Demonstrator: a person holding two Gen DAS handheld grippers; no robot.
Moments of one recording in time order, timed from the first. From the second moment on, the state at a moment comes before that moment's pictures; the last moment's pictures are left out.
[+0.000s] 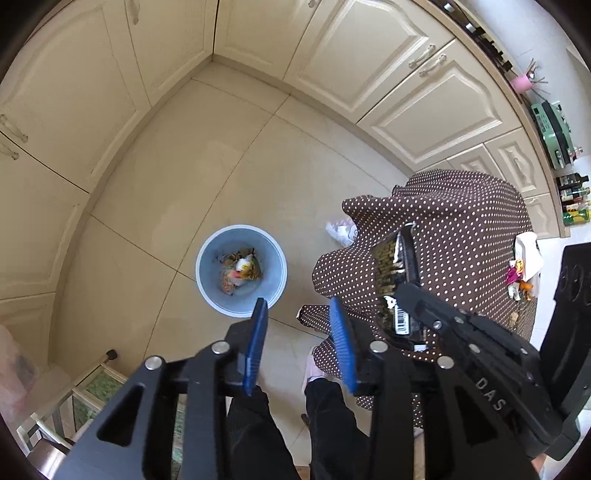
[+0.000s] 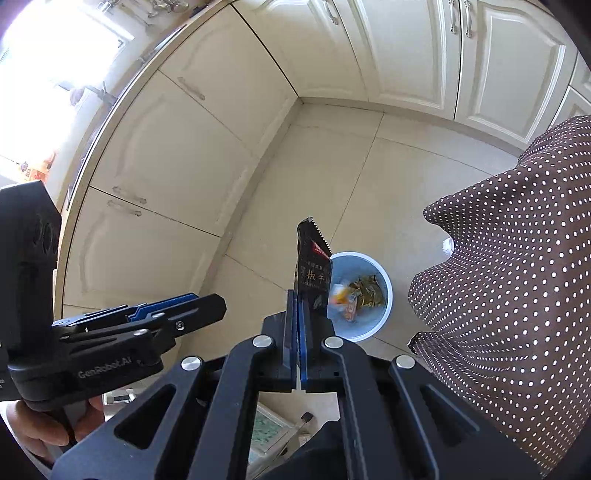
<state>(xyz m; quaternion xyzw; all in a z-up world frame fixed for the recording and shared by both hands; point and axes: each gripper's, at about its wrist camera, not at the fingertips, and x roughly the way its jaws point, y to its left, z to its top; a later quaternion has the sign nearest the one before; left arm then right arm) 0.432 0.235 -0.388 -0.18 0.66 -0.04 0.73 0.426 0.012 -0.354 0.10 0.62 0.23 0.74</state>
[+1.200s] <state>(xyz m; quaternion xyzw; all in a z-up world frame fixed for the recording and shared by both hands) 0.427 0.134 -0.347 -0.16 0.64 -0.07 0.75 0.422 -0.123 -0.324 0.14 0.58 0.16 0.79</state>
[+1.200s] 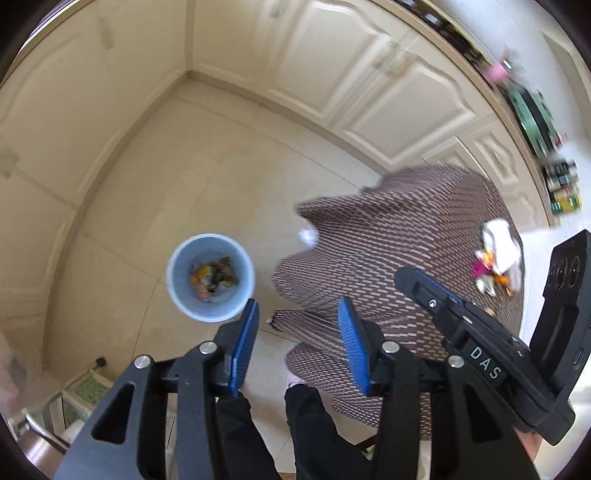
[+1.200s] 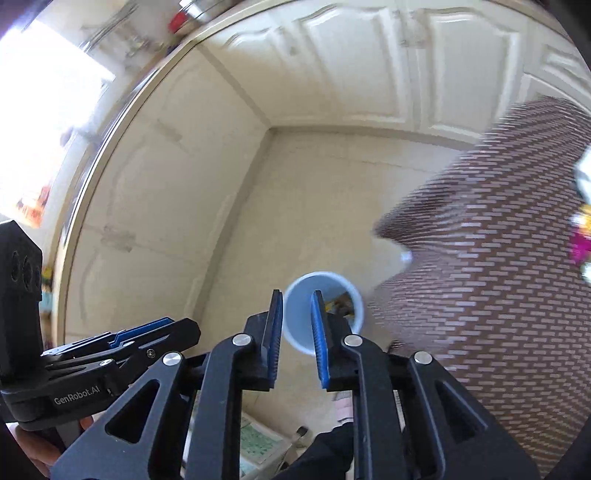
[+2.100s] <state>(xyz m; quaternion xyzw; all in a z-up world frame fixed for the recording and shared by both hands) 0.430 -0.284 -0.406 0.03 0.66 -0.24 0.71 0.352 -0.455 -0.350 0.20 0.57 -0.04 0.80</state>
